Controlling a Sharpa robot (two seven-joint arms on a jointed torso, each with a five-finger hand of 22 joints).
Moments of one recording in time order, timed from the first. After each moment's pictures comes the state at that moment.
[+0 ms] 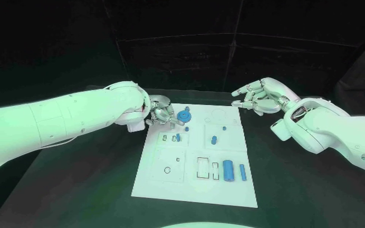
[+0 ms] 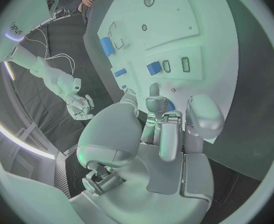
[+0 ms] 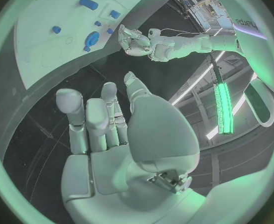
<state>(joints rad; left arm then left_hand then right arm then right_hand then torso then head) 1.35 -0.69 -0.19 1.31 -0.93 0.18 -0.30 1.12 0.08 -0.15 0.26 0.05 0.96 0.06 0.56 0.35 1.23 -0.01 1.09 0.92 1.47 -0.08 1.54 1.31 0.11 1.45 0.03 1.20 0.99 1.20 -0.95 -0.02 1.57 -0.87 -0.37 0.17 1.32 -0.05 0.03 0.06 0.19 0.96 0.14 0.09 0.07 1.19 0.05 0.74 0.86 1.45 -0.02 1.16 1.02 0.12 1.21 0.08 1.21 0.80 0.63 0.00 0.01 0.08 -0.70</state>
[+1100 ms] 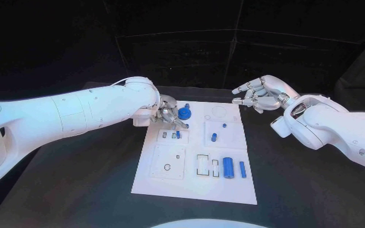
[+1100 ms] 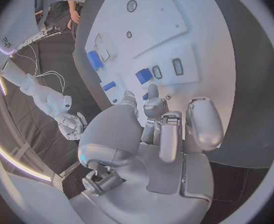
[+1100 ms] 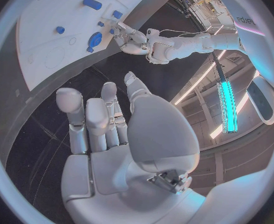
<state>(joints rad) 1.35 -0.58 -0.20 1.22 -1.04 0.30 -0.34 1.09 0.11 -0.20 0.26 0.05 0.93 0.05 0.65 0.45 1.26 -0.02 1.15 0.99 1.47 -0.08 1.57 1.31 0.09 1.46 0.02 1.27 1.10 1.20 -0.94 -0.02 1.55 -0.85 -0.36 0.16 1.32 -0.05 0.02 0.06 0.21 0.96 0.14 0.09 0.07 1.19 0.05 0.74 0.85 1.45 -0.02 1.15 1.02 0.12 1.21 0.08 1.21 0.79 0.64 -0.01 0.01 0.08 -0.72</state>
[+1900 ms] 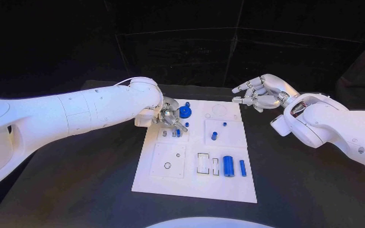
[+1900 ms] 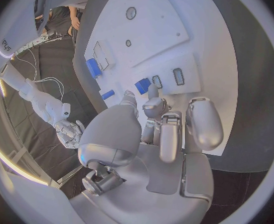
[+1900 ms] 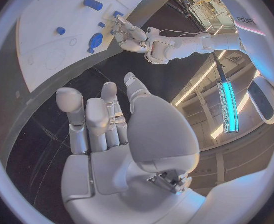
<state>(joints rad) 1.35 -0.55 -0.22 1.20 -1.05 0.36 -0.35 1.09 0.11 -0.20 0.25 0.05 0.92 0.05 0.66 0.46 1.26 -0.02 1.15 0.99 1.47 -0.08 1.57 1.31 0.09 1.46 0.02 1.28 1.10 1.20 -0.93 -0.02 1.54 -0.85 -0.35 0.16 1.32 -0.05 0.02 0.06 0.22 0.96 0.14 0.09 0.07 1.19 0.05 0.73 0.85 1.45 -0.02 1.14 1.02 0.12 1.21 0.08 1.20 0.79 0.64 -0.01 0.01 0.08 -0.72</state>
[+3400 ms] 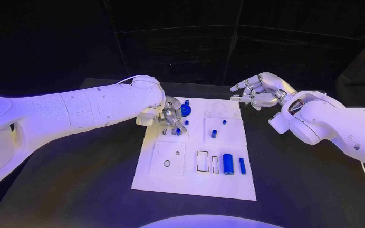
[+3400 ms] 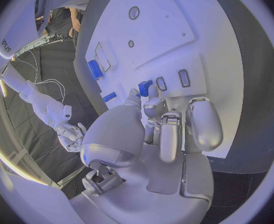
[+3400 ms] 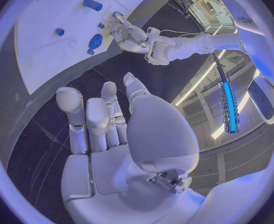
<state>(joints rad) 1.35 -0.54 -0.22 1.20 -1.05 0.37 -0.35 1.19 0.13 -0.14 0.14 0.05 0.89 0.05 0.68 0.51 1.26 -0.02 1.15 0.99 1.47 -0.08 1.57 1.31 0.09 1.46 0.02 1.28 1.11 1.20 -0.91 -0.02 1.53 -0.85 -0.34 0.15 1.32 -0.05 0.02 0.06 0.23 0.96 0.14 0.09 0.07 1.19 0.05 0.73 0.85 1.46 -0.03 1.14 1.02 0.12 1.21 0.08 1.20 0.79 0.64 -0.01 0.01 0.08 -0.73</state>
